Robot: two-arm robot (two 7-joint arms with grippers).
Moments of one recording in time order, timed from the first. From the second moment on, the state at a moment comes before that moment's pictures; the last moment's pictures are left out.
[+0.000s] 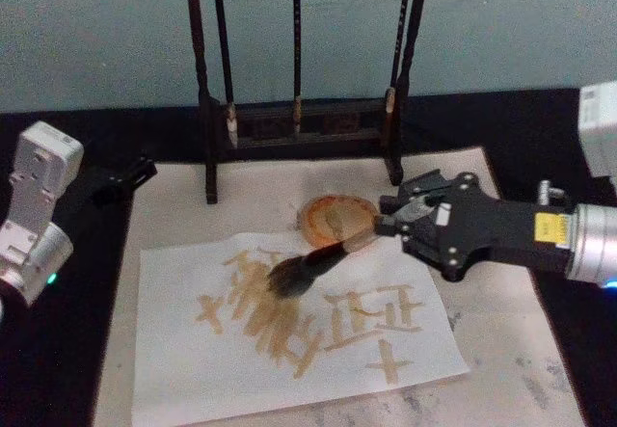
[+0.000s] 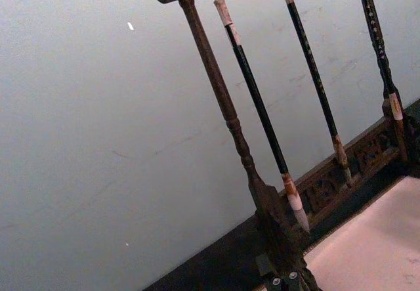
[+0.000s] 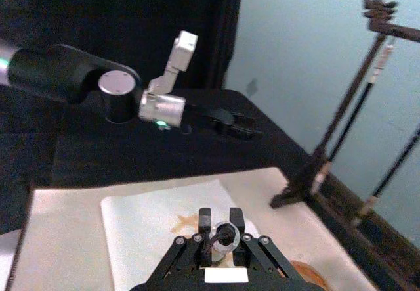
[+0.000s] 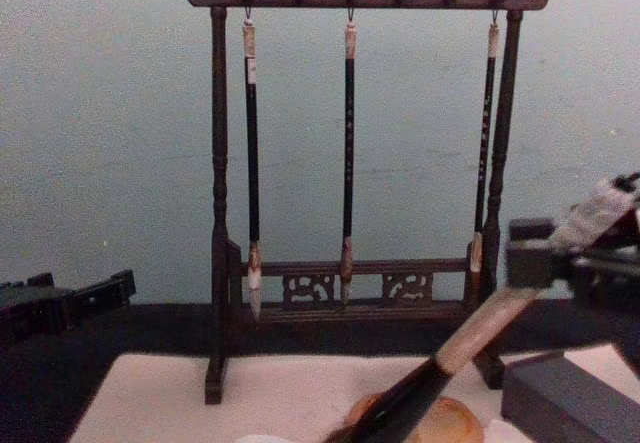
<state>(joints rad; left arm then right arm) -0.20 0.60 0.45 -1.41 -0.25 -0.12 0.03 0.18 0.85 -0.45 -1.85 0.59 0.04 0.73</state>
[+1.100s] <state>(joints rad) -0.20 0.60 0.45 -1.41 -0.25 -0.12 0.03 0.18 0.84 -0.51 -1.74 0.62 0.03 0.75</state>
